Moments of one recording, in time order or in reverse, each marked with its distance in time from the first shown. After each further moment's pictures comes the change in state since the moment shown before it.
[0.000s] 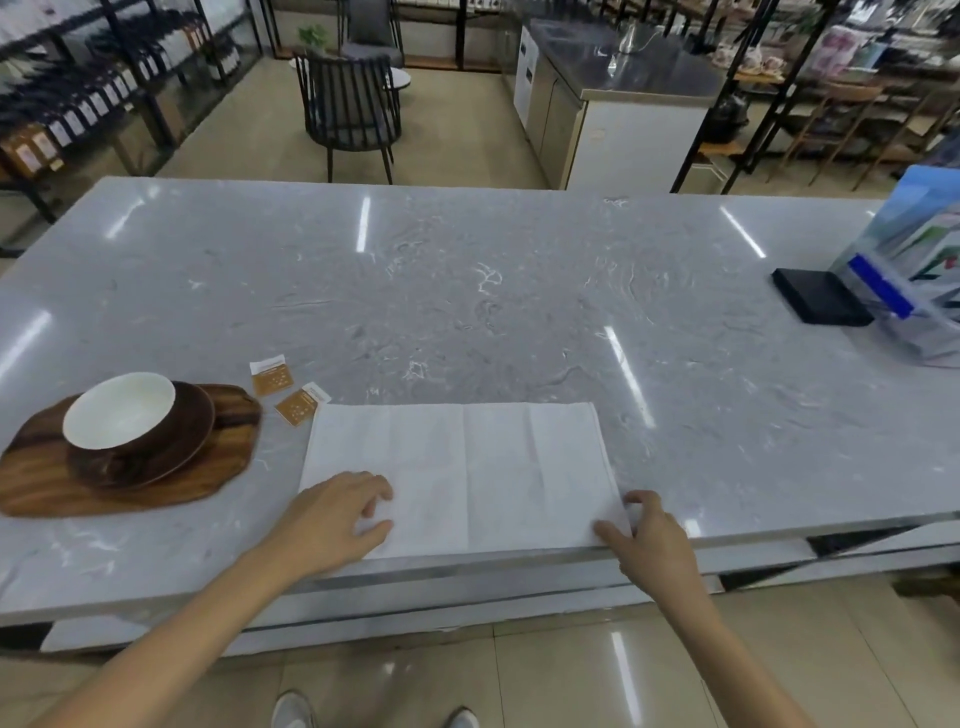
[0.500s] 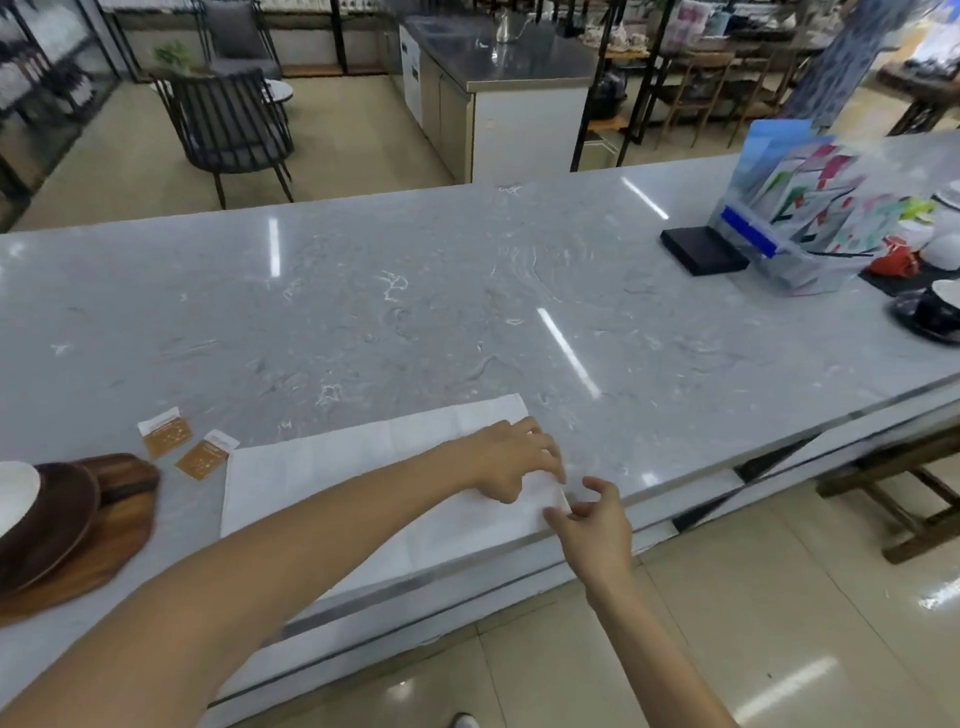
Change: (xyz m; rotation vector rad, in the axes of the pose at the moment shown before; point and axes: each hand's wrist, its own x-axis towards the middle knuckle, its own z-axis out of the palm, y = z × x) left_hand 0.169 0.218 0.026 0.452 -0.365 0.774; right_hand -0.025 0.005 0.012 0.550 0.218 0.167
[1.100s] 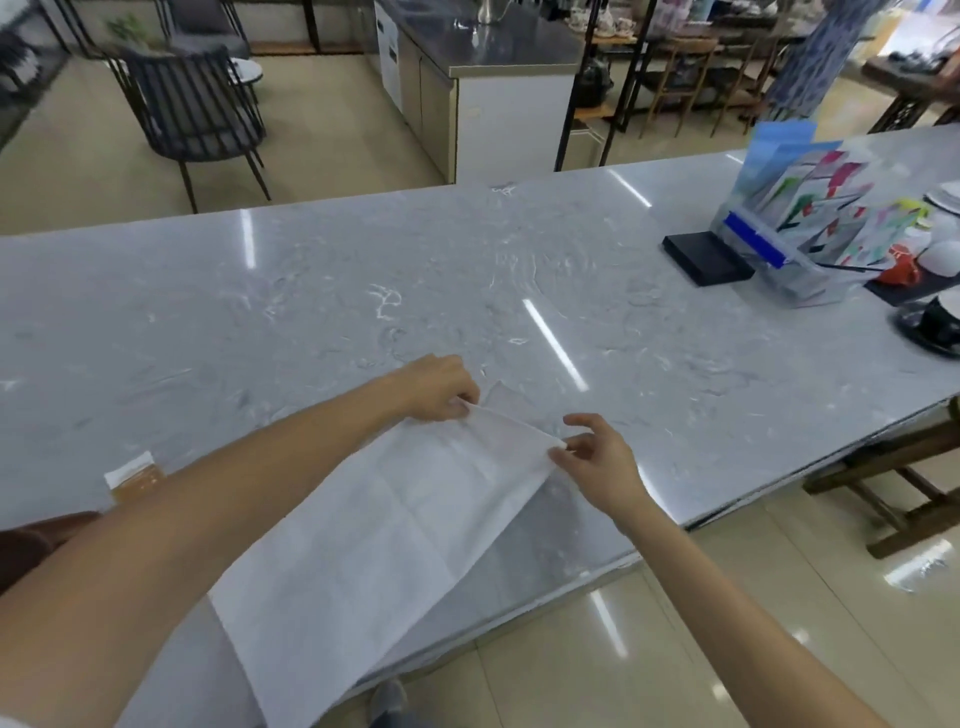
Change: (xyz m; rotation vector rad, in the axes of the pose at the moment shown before) left_hand -0.007 -0.175 -0.033 -0.123 0.124 -0.170; right_hand 0.099 -0.088 0.003 -0.080 -0.161 -0.182
